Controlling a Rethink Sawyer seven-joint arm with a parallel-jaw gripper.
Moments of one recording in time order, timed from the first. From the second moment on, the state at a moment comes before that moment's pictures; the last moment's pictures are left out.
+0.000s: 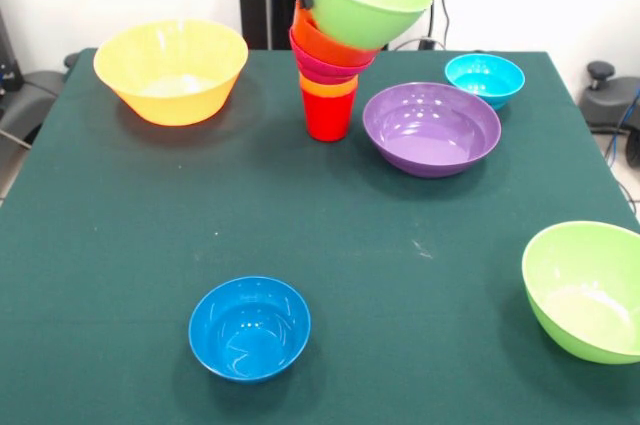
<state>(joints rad) -0.89 -1.00 0.62 2.26 -0.32 0.37 1.35</state>
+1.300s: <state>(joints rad) -0.89 -0.99 0.58 2.22 -0.38 0.40 1.35</state>
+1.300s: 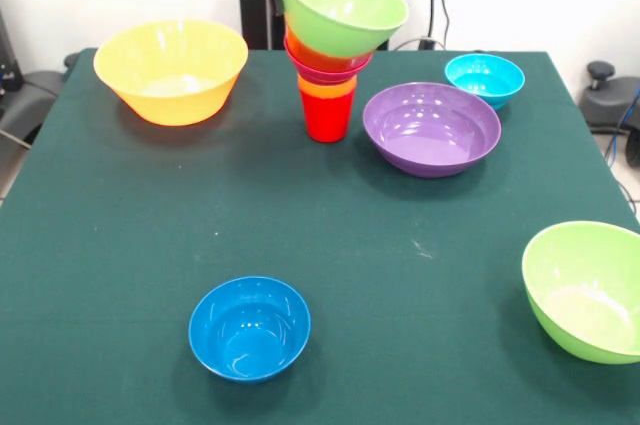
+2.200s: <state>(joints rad) -0.89 -0.99 0.56 2.22 -0.38 0.40 1.35</state>
